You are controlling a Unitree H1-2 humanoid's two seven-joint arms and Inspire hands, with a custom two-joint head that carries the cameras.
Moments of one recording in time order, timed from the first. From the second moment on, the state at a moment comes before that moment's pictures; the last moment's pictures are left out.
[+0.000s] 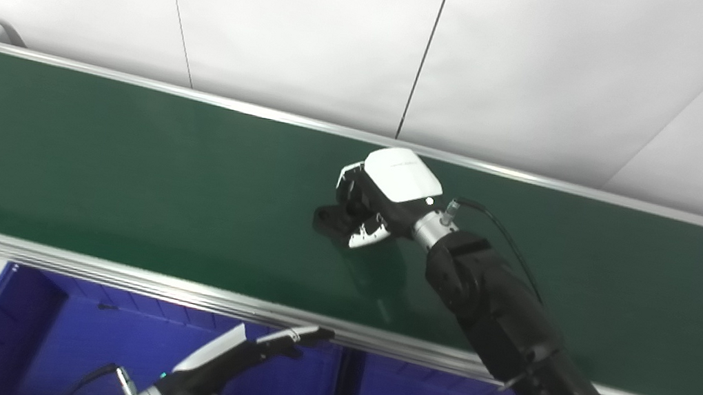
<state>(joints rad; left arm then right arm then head) 0.34 0.29 -0.34 -0.07 0.18 -0.31 -0.33 -0.57 -0.19 0.73 0.41 -0.86 0.00 0.11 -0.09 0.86</state>
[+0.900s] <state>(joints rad) 0.33 0.28 -0.33 -0.08 0.18 -0.30 -0.34 -0.26 -0.21 0.61 0.00 -0.90 0.08 0.14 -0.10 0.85</state>
